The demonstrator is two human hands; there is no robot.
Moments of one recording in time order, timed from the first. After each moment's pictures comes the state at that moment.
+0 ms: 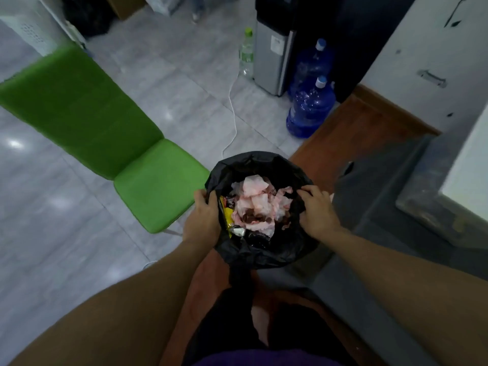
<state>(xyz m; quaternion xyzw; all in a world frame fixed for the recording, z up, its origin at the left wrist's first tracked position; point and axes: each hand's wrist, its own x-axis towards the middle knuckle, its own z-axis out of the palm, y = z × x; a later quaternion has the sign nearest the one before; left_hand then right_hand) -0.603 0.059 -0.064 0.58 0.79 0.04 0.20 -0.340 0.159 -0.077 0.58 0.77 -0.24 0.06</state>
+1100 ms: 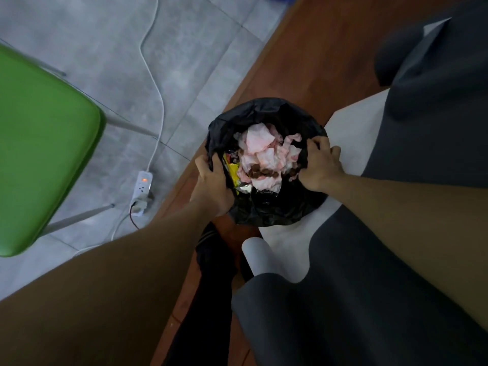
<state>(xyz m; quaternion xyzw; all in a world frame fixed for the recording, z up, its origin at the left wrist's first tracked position) -0.521 0.199 -0.498 0.56 0.70 -0.03 0.45 -0.283 0.271 -0.493 0.69 0.60 -0.32 0.27</state>
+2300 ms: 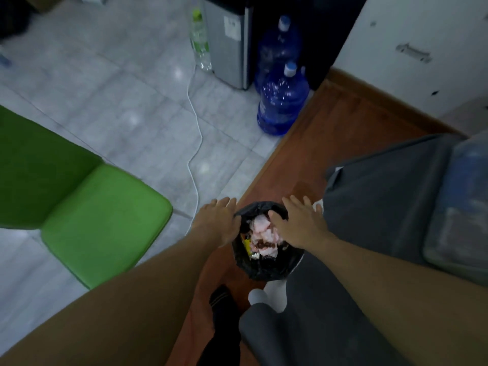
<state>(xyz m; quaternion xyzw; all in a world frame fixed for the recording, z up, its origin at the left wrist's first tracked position) -0.546 0.270 -0.212 0.70 0.63 -0.15 0.29 -0.327 0.287 -0.212 0.64 0.68 -0.31 0.18</state>
